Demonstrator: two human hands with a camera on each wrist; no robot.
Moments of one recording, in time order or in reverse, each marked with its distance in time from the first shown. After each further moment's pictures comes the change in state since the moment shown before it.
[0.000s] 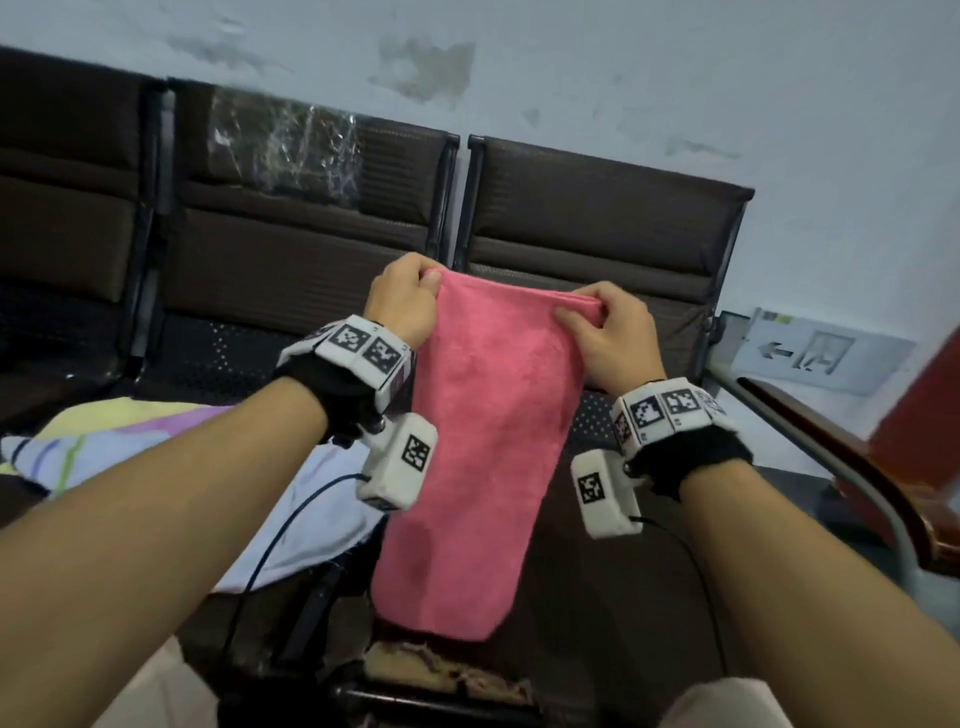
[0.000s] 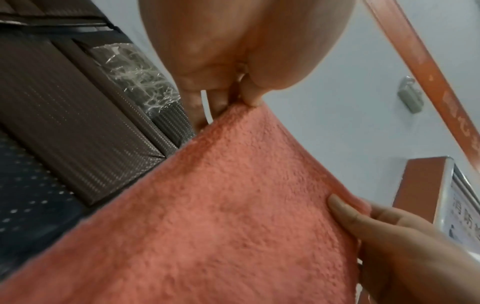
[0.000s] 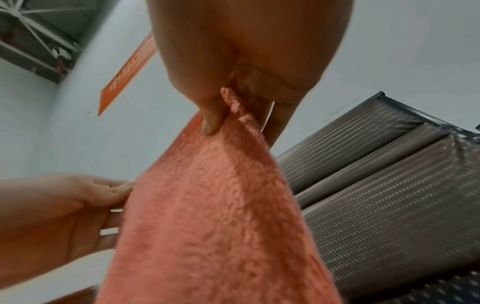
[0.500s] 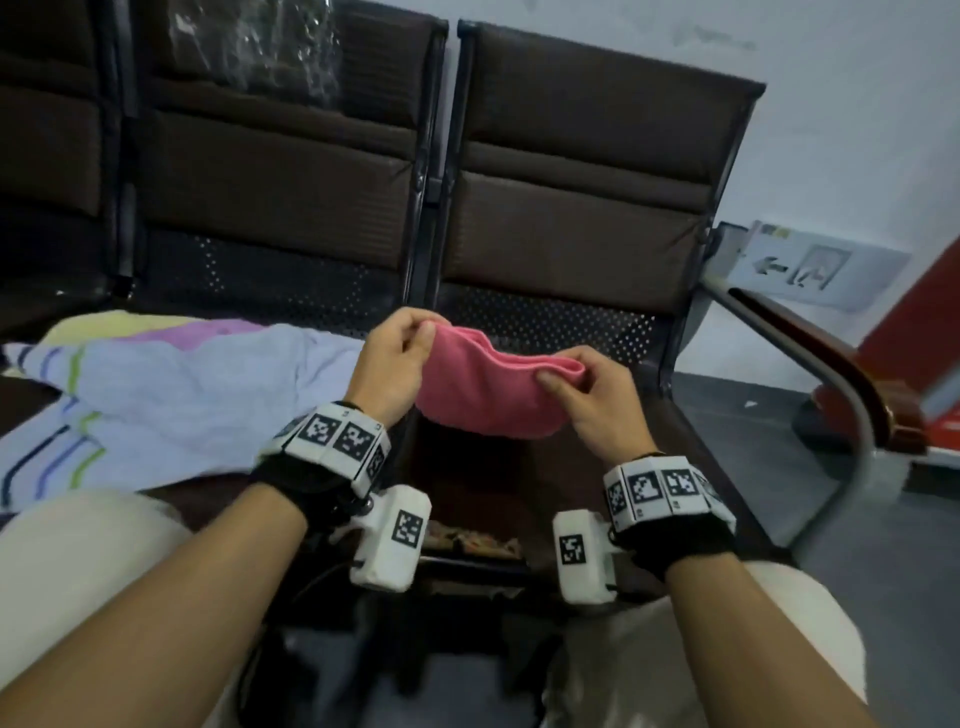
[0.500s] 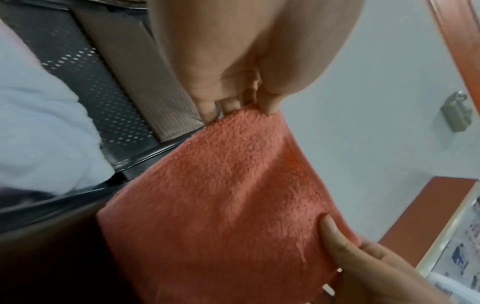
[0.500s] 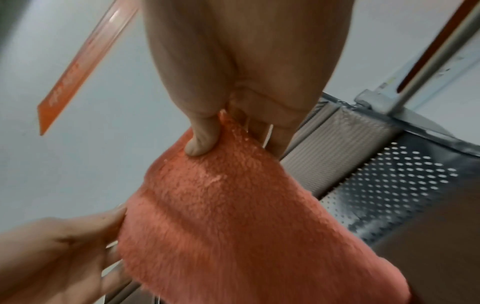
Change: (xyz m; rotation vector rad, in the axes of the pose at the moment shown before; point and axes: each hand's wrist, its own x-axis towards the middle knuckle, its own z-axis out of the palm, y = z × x) left_hand -0.138 -0.058 0.026 -0.355 -0.139 -0.082; right_hand -0.147 0.044 0.000 0.208 -0.213 0.172
